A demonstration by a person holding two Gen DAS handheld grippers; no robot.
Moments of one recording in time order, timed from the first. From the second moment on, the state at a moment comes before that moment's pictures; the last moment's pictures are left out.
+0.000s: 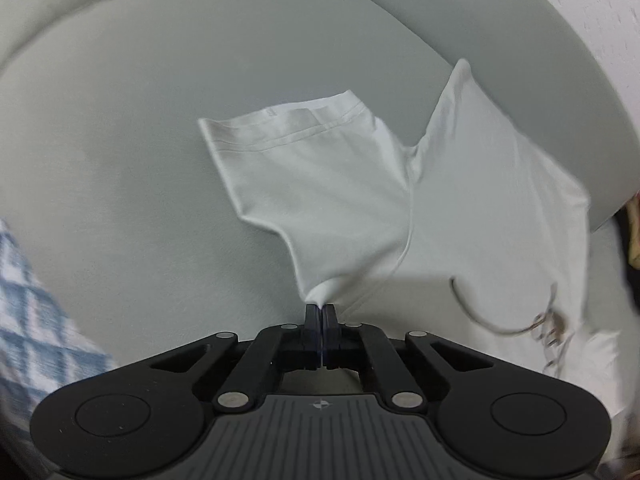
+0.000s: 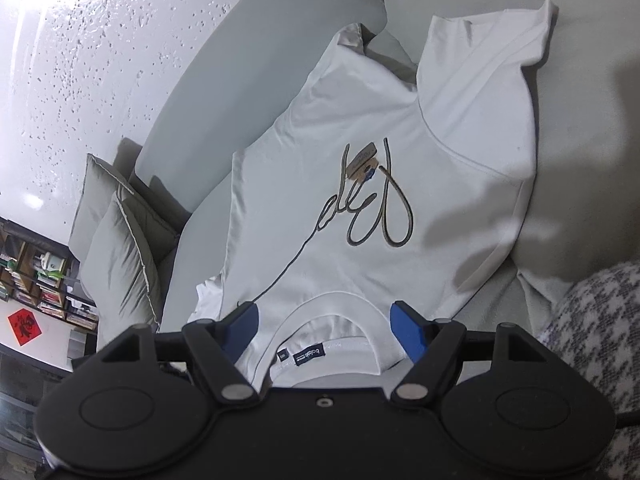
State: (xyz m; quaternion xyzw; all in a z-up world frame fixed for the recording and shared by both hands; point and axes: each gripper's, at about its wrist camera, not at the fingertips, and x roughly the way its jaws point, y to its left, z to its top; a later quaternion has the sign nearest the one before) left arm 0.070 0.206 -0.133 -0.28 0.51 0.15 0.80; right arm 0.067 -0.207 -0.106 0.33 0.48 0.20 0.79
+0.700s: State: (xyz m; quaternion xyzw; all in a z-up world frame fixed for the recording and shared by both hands) left arm 0.120 0.135 -0.141 0.02 0.52 0.13 0.84; right arm 0.129 -0.186 -0.146 0.10 0.51 0.07 0.85
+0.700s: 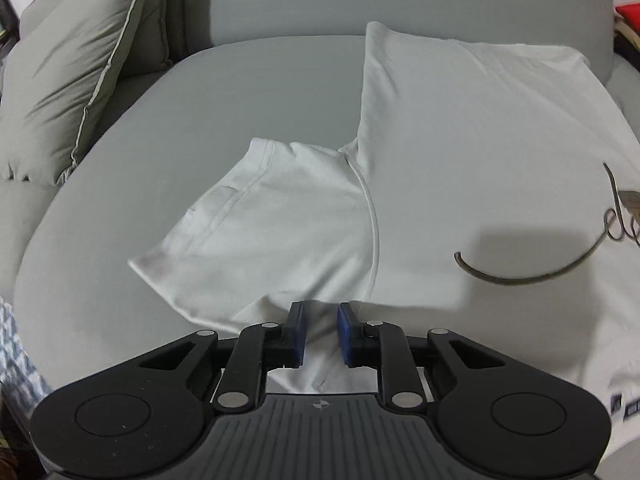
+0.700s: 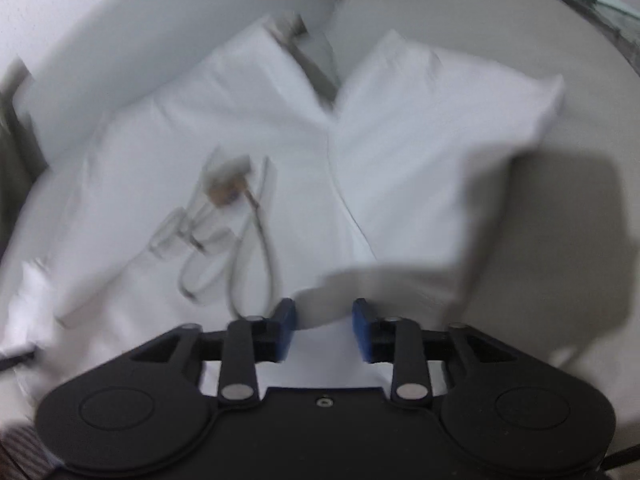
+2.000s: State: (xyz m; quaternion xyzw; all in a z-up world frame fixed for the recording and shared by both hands) left arm 0.069 0.087 -0.010 0.01 0.36 0.00 0.93; right arm 0.090 -0.174 -0.007 0.16 0.42 0.23 0.86
